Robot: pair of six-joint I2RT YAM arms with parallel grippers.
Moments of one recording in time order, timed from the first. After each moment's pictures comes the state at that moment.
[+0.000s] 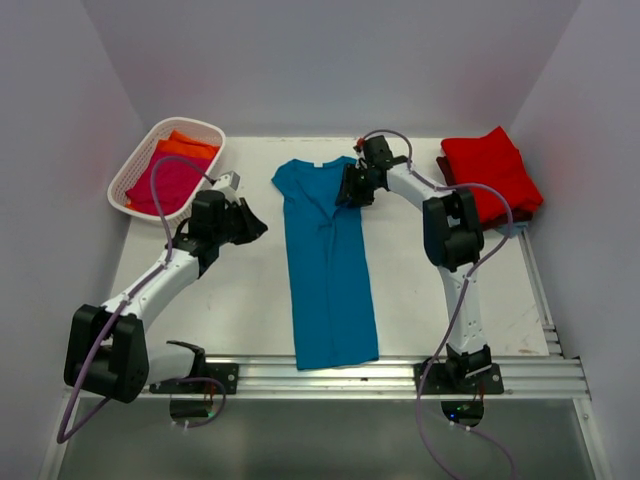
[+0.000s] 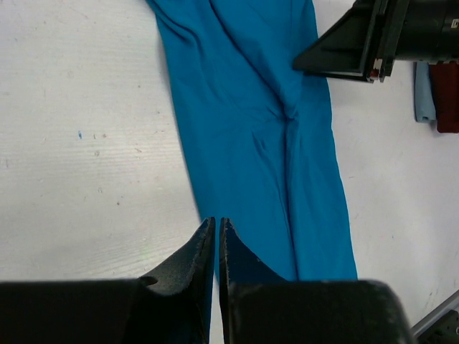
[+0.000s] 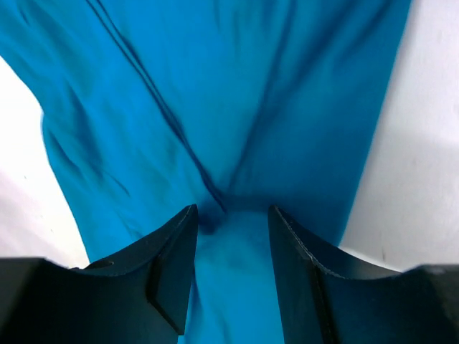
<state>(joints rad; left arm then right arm) -0.25 1.26 0.74 -0.06 0.23 -0.52 0.35 2.34 1.90 -0.52 -0.31 0.45</state>
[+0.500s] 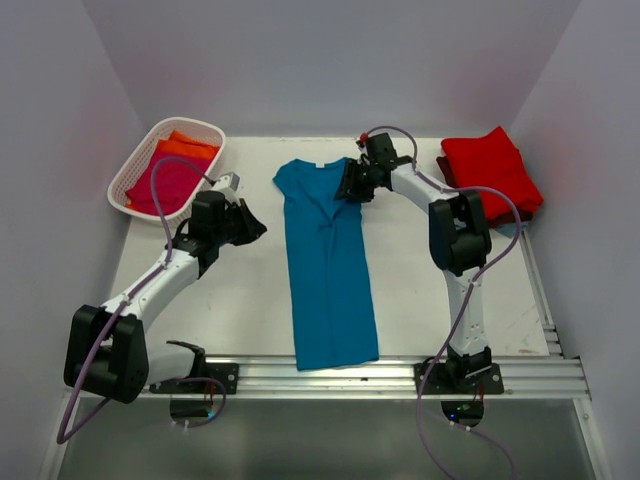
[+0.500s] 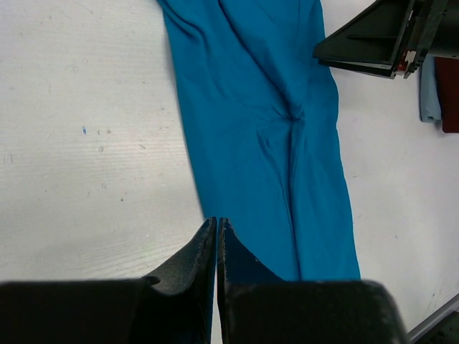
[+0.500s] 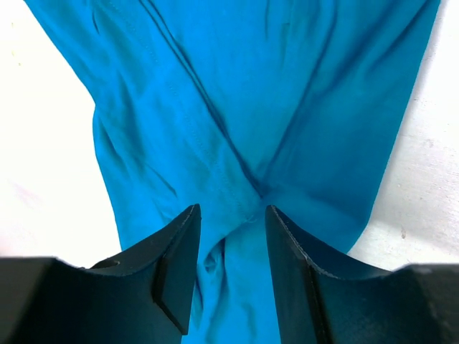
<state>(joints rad) -0.25 1.25 0.74 -0.07 0.23 -0.52 0.35 2.24 1.78 -0.46 -0.33 0.50</state>
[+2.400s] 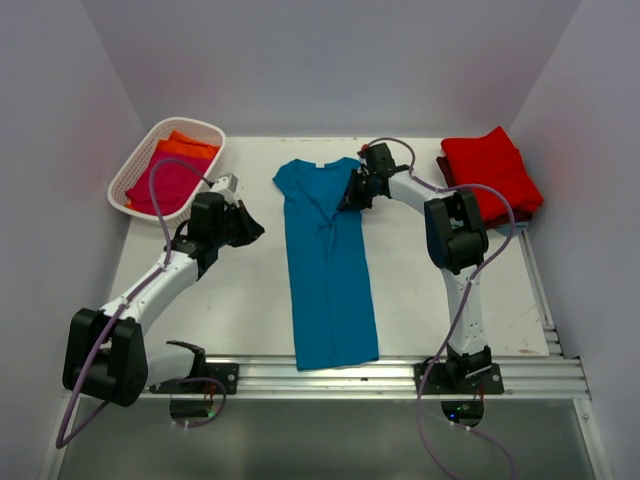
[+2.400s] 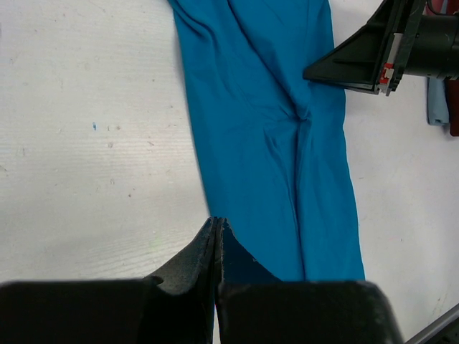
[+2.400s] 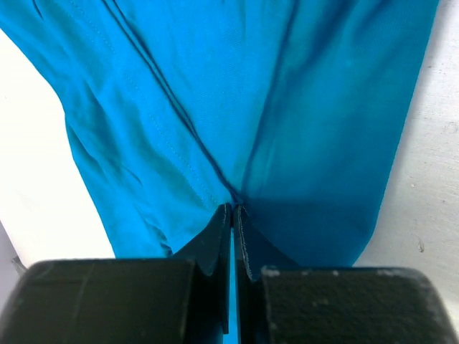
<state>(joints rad) -0.25 1.24 0.73 -0.09 0.20 -0.52 0.35 2.27 1.71 -0.39 -0.36 0.57</state>
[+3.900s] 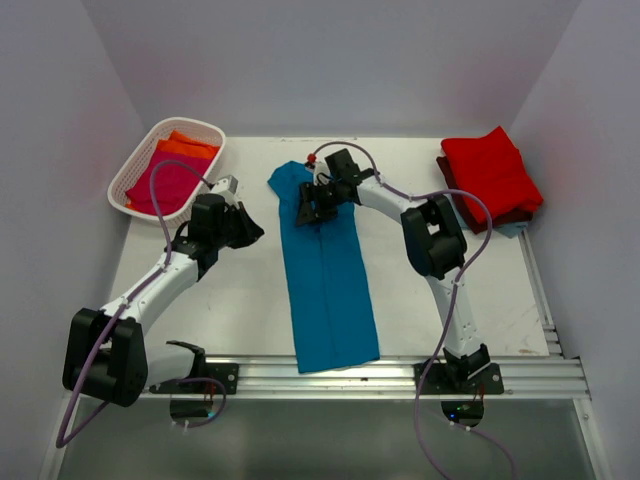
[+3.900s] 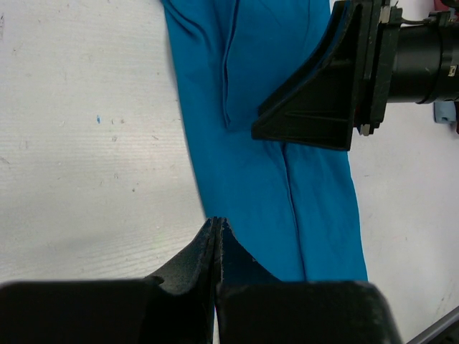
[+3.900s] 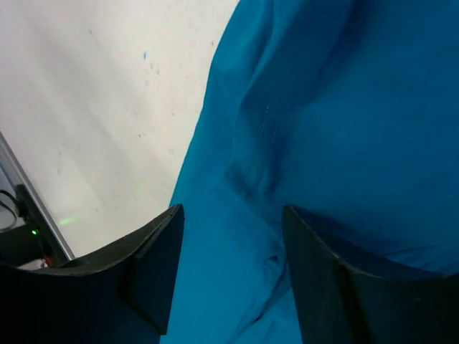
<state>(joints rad) -0.25 1.24 0.72 -0.09 0.19 -0.52 0.53 2.32 1.82 -0.42 -0.60 0.31</state>
